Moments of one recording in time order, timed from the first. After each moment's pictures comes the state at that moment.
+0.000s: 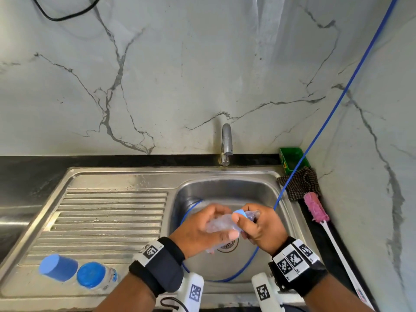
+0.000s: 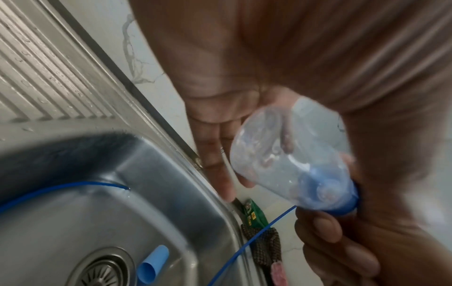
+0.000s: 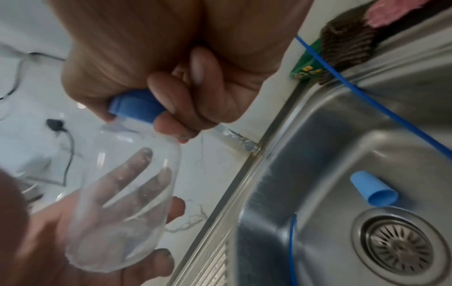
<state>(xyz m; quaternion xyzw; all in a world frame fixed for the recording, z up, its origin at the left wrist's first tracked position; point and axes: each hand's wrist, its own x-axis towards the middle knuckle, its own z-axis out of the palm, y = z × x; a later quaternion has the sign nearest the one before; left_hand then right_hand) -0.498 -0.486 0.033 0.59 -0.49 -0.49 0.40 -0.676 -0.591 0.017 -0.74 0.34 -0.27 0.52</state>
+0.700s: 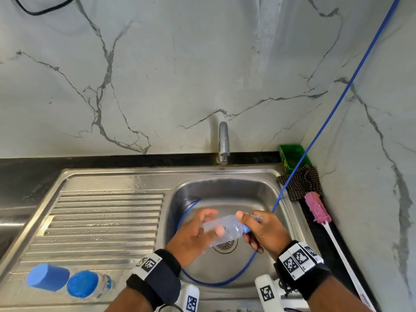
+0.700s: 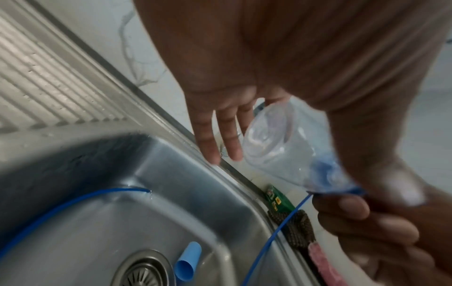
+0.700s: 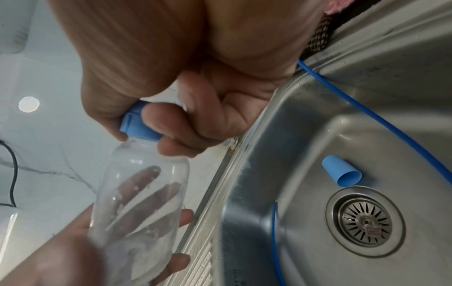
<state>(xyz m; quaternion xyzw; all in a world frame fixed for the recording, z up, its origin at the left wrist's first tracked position) -0.494 -0.492 -0.009 0.65 -0.45 -0.45 0.42 -0.681 -0.613 -0.004 -0.63 0.42 -0.19 0.63</state>
